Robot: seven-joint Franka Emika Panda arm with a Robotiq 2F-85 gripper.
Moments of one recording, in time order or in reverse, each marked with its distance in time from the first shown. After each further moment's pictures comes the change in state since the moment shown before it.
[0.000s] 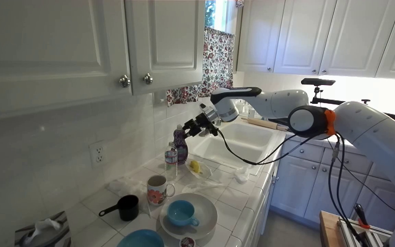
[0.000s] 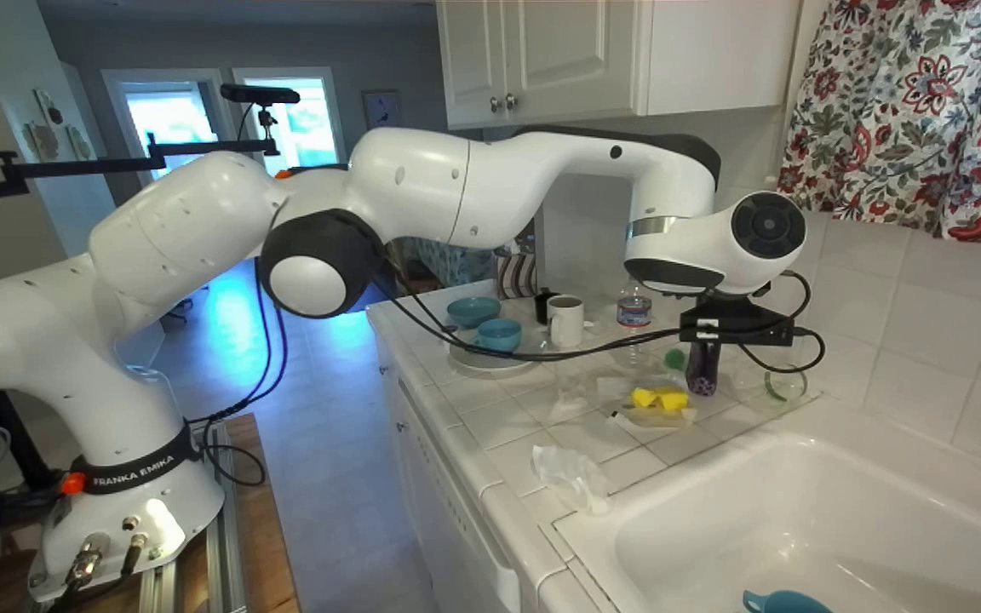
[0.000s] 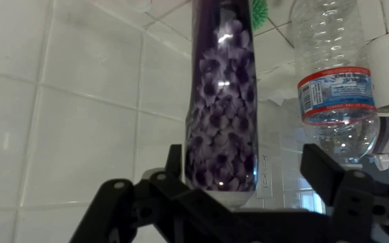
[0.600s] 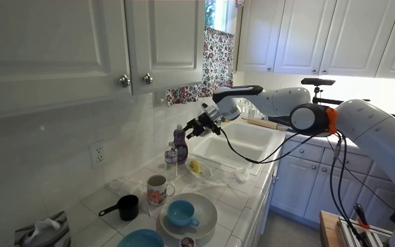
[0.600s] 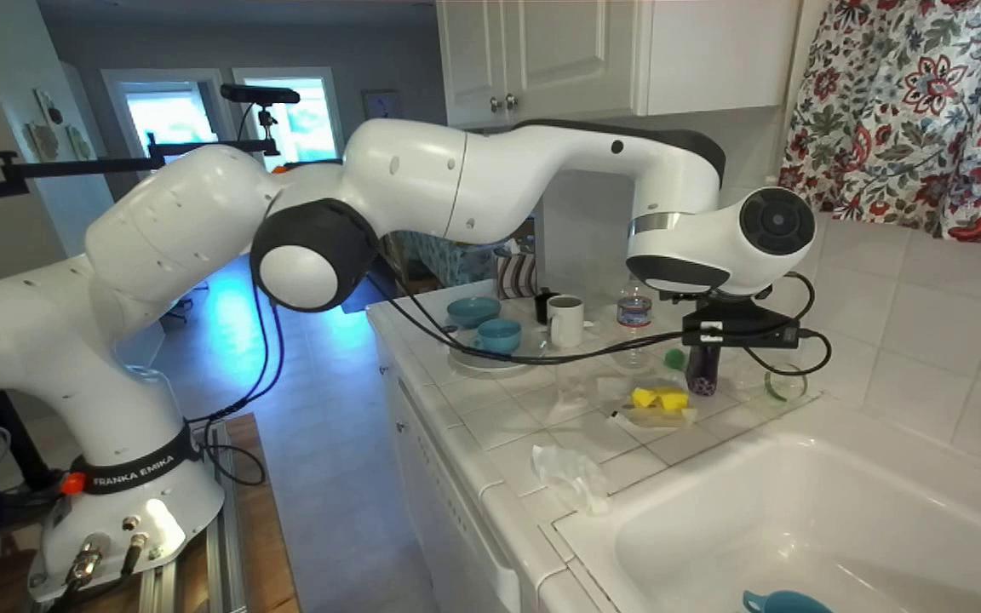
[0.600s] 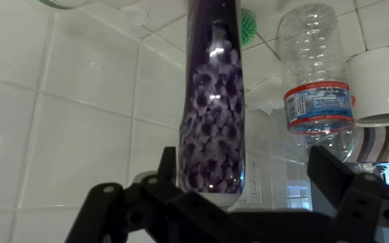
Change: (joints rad) arm -0.010 -0.027 -0.032 -0.027 -0.001 -0.044 -0.027
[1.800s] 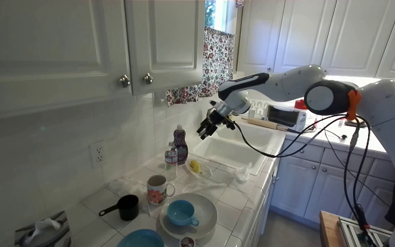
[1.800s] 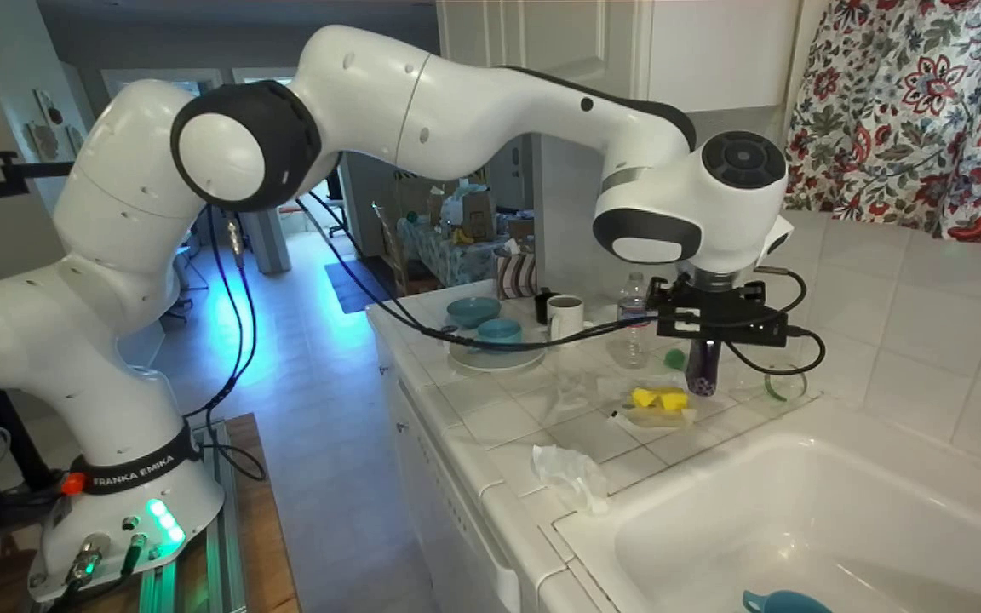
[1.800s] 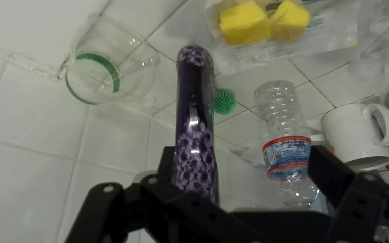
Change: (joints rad) arm 0.040 -0.299 -0.191 -0.395 -0.041 0.091 0.074
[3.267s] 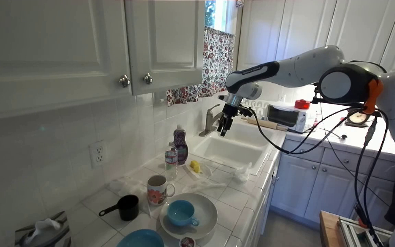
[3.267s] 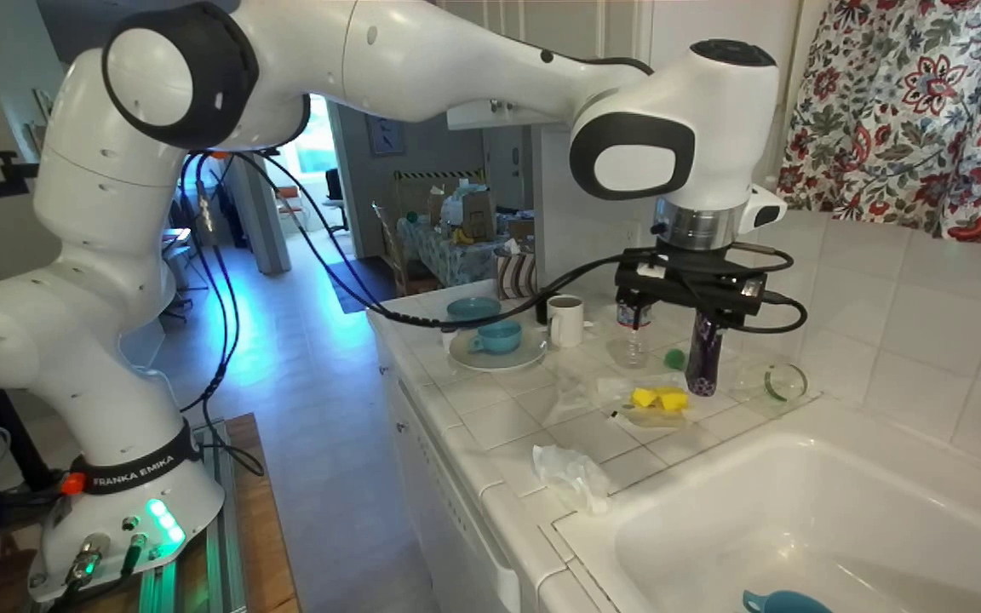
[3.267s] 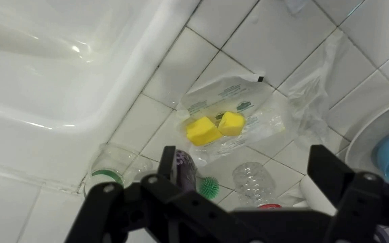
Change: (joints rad) arm 0.076 -0.198 -0.177 -0.147 -0.312 -0.173 0.334
